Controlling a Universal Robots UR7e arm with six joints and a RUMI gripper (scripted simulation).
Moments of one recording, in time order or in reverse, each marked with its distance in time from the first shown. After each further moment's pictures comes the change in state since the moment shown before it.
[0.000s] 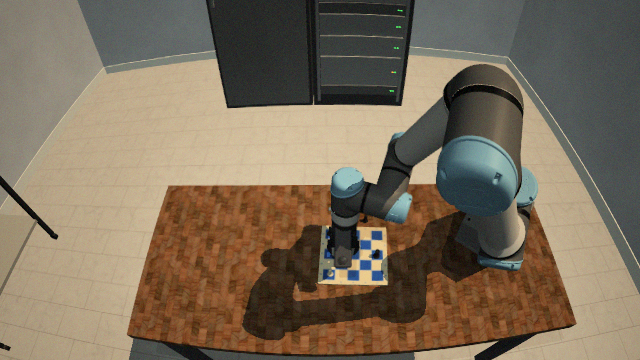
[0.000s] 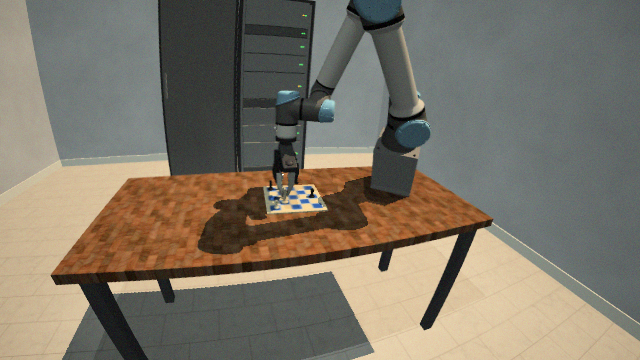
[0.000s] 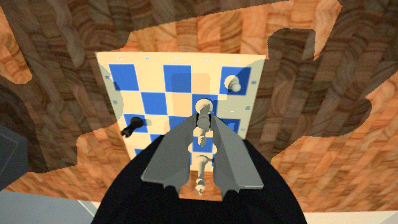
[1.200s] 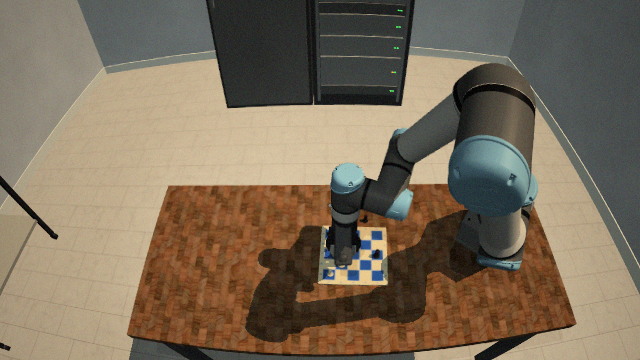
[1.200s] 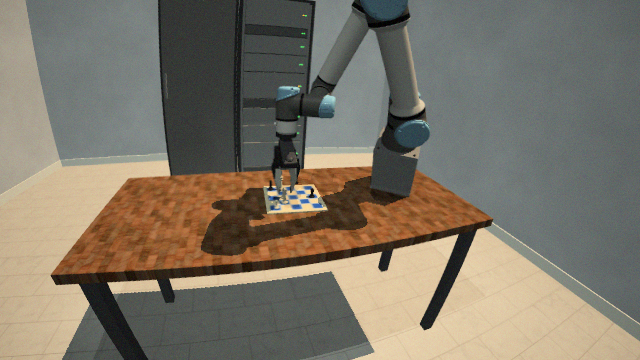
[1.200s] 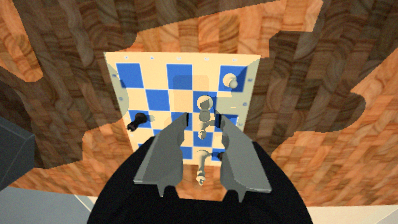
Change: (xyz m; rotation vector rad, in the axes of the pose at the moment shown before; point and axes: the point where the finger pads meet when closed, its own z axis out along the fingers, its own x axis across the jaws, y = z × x) arm 0.000 0.000 -0.015 0.000 0.000 0.000
